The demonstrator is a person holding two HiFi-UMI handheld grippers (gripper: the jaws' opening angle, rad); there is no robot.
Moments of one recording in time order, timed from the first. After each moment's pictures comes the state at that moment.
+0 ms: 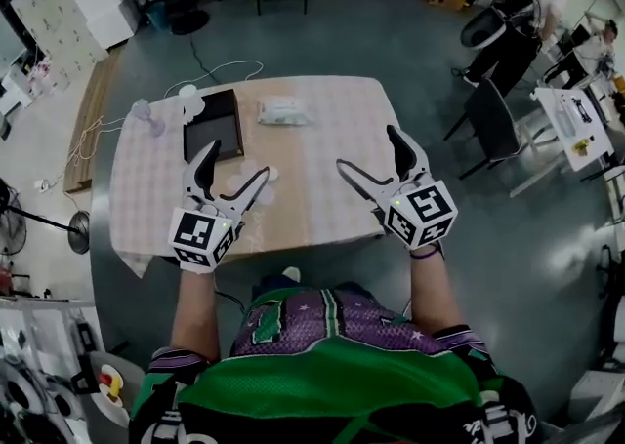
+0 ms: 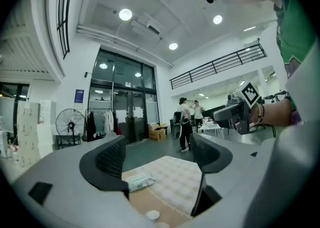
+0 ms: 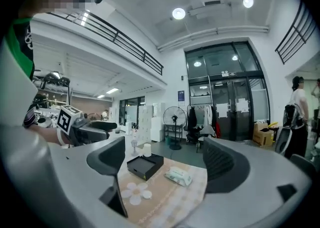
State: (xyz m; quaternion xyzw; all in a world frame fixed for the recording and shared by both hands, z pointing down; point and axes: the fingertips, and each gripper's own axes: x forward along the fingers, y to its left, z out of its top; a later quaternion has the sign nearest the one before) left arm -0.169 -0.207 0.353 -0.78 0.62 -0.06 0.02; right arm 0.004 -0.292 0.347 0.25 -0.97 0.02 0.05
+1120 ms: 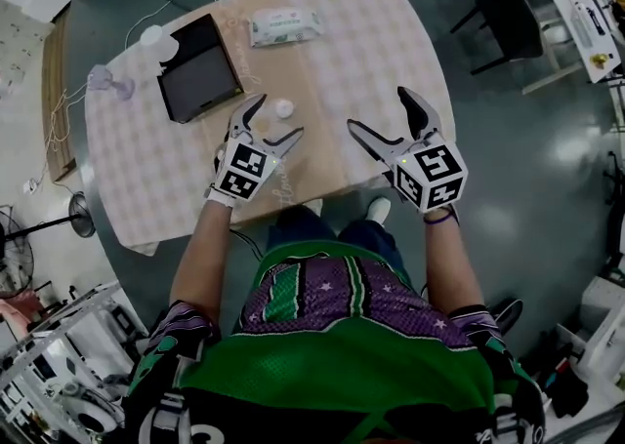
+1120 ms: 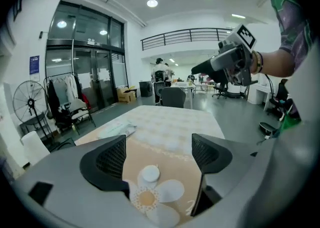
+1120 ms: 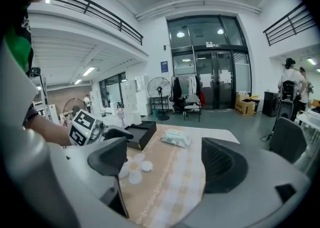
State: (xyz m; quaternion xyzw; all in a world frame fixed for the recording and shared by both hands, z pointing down) left arm -0.210 -0.283 0.629 -0.86 0.44 -0.26 -0.08; right arm -0.072 -0.307 0.532 0.34 -0.91 0.12 0.19
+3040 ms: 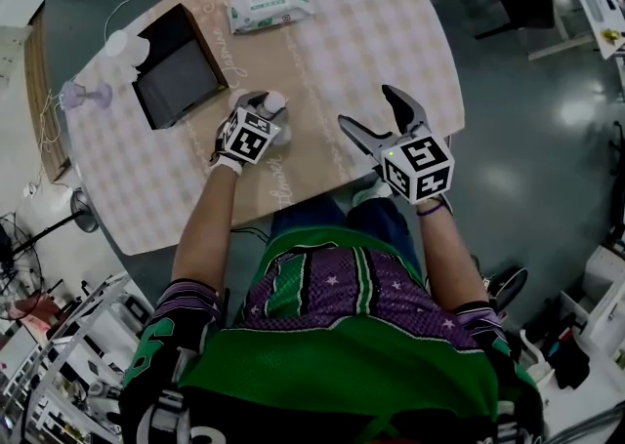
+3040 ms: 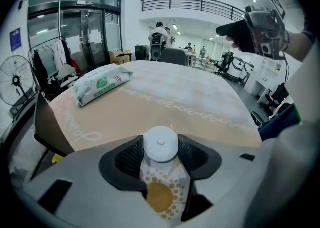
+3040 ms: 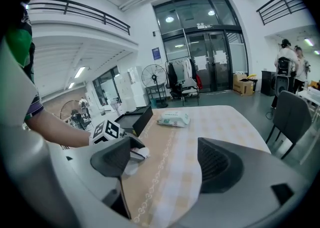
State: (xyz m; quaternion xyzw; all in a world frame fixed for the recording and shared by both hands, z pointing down) left arm -0.231 -0.337 0.804 -0.81 0.38 -0.40 -0.20; right arm -0.081 -0.339 0.628 0.33 -0.89 0.20 0.23
